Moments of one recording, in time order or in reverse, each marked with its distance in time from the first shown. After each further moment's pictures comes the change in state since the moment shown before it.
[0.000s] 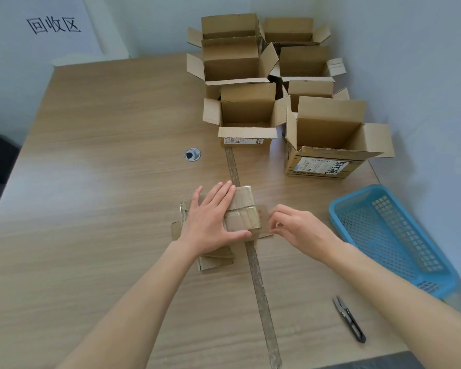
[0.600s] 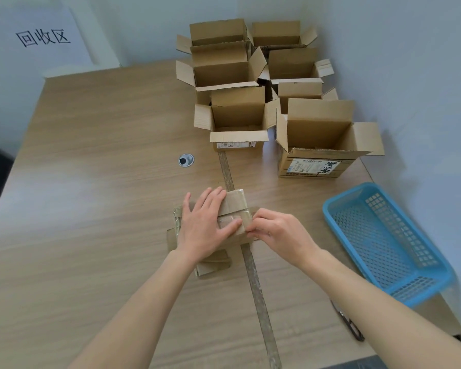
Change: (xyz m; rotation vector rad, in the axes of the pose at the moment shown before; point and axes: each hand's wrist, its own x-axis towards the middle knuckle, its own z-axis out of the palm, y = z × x) left_hand 0.002 0.010 0.002 -0.042 0.106 -0.126; right_hand 0.010 -0.026 0.015 0.036 0.181 0.015
